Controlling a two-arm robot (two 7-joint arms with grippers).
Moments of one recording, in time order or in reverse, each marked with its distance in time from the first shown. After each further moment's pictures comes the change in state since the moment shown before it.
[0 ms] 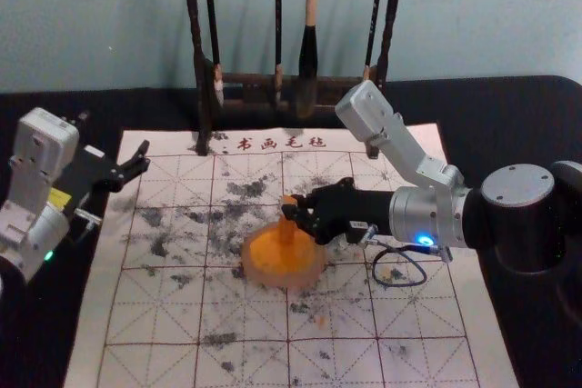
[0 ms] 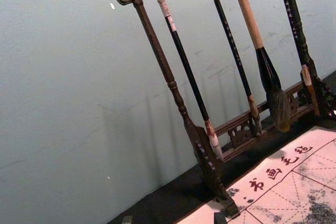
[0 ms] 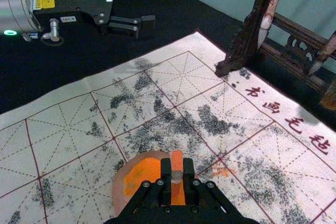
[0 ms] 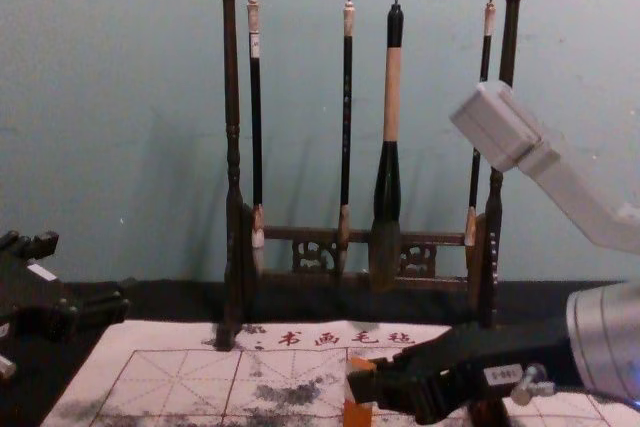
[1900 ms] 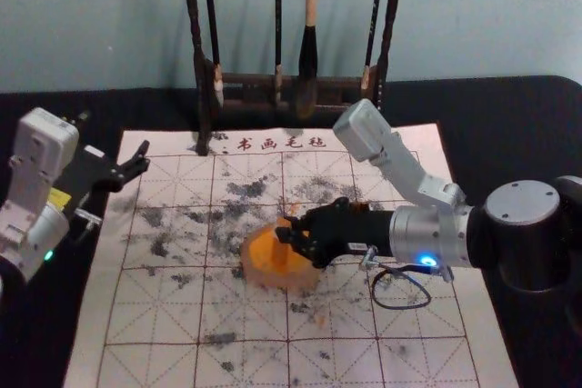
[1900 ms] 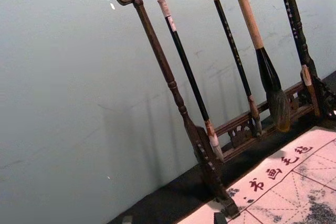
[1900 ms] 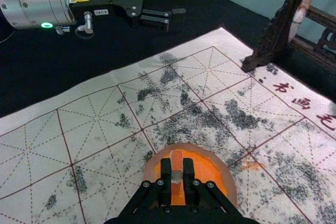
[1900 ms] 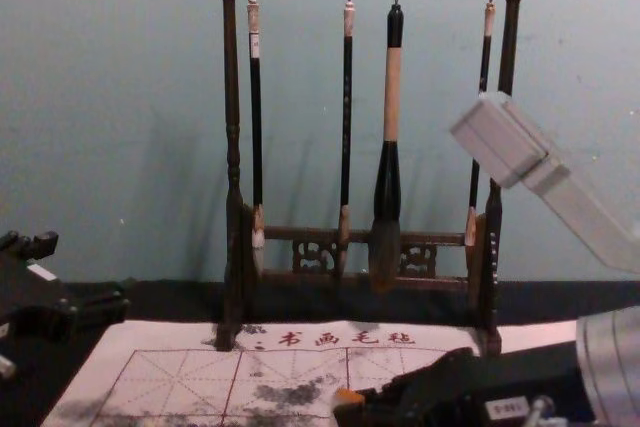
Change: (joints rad) left arm 0.000 0.000 0.000 0.000 0.000 0.000 0.000; right arm -0.038 0.039 -0.022 -0.065 0.031 0.005 0.018
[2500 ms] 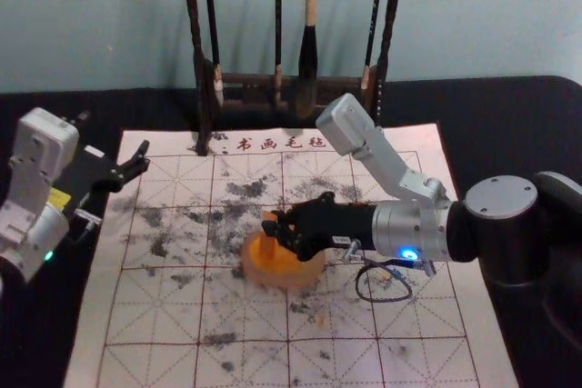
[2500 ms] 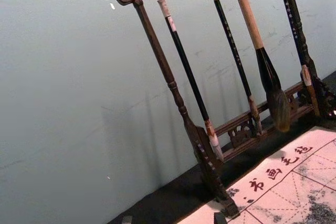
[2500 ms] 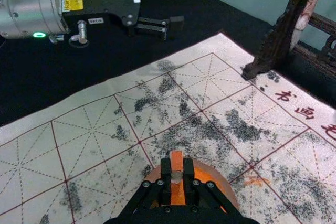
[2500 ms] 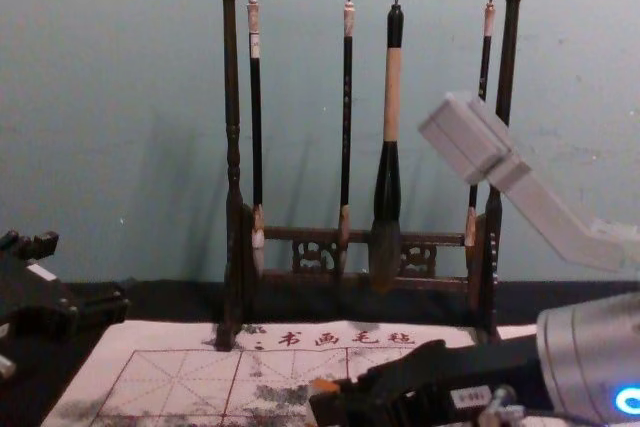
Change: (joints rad) left arm 0.000 0.000 0.000 0.000 0.000 0.000 0.000; right arm 0.029 -0.048 -0.016 0.044 -0.007 0.000 -0.016
